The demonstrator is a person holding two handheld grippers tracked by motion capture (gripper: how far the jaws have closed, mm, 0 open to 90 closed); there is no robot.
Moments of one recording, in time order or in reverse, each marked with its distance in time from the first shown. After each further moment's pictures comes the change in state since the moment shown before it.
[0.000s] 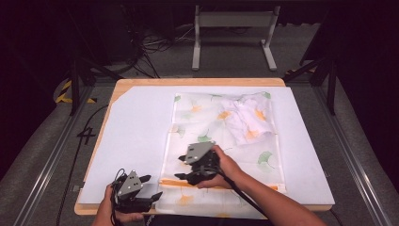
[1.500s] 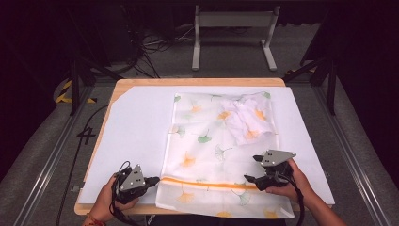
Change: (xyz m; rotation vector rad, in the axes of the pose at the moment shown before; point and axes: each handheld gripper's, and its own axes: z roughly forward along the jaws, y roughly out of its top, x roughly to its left) left arm 0.021 0.014 0.002 -0.005 -0.083 0.212; right arm -0.019 -0.167 -0.130 0.086 -0.296 0.249
